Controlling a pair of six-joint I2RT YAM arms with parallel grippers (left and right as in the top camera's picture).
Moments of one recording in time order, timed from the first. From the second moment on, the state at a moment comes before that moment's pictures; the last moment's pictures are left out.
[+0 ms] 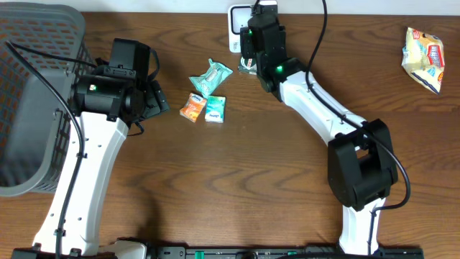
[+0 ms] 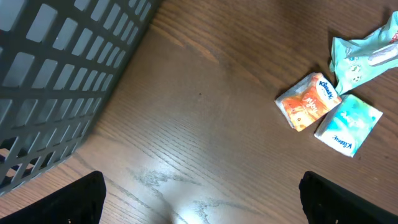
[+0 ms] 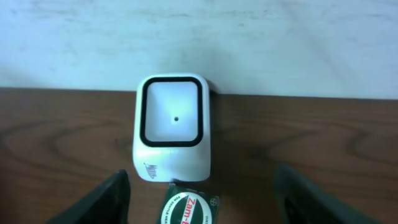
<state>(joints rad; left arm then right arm) -0.16 1.47 1.50 -1.26 -0.27 -0.54 0.45 2.09 1.65 -0.07 0.32 0.22</state>
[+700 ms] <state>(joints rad) -0.16 1.47 1.50 -1.26 -0.27 -0.54 0.38 2.27 1.68 -0.12 -0.02 0.18</state>
